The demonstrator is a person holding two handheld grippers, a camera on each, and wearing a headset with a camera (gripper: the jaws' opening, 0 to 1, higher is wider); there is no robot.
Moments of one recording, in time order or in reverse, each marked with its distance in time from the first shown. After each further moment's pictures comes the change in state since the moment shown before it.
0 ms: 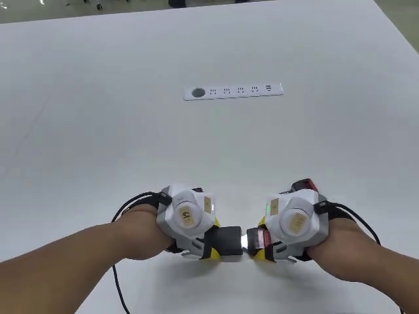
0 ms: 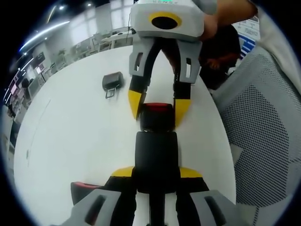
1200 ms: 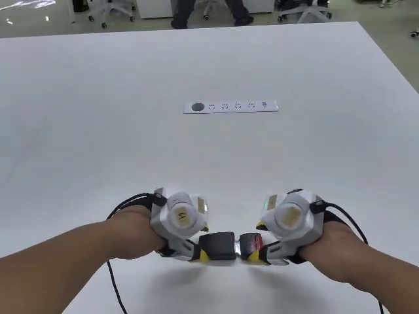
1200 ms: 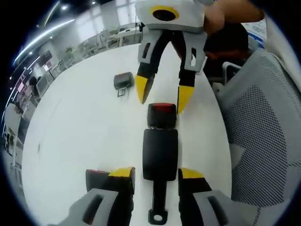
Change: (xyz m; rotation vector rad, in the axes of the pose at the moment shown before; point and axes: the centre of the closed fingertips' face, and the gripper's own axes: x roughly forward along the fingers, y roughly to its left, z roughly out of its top) left arm -0.031 0.001 -0.008 -0.024 0.040 0.106; right arm -0.028 -0.010 0.012 0.111 -0.030 -0.060
